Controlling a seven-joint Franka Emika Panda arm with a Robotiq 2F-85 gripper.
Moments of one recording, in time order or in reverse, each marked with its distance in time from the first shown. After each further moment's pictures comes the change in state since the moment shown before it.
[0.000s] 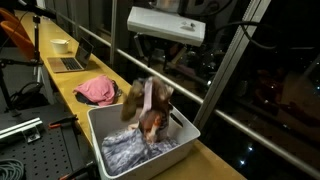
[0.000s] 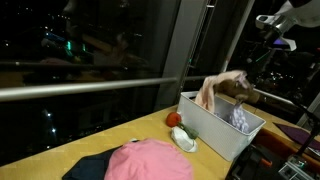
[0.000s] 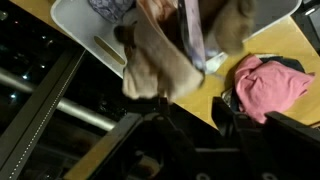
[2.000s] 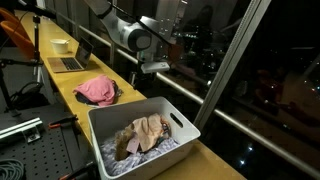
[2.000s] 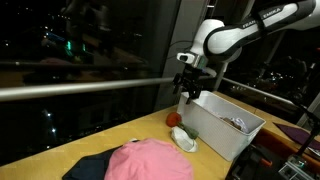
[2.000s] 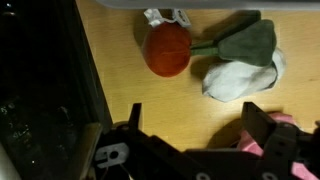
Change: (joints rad) arm 0.130 0.669 0.340 0.360 -0.428 0.227 -0.011
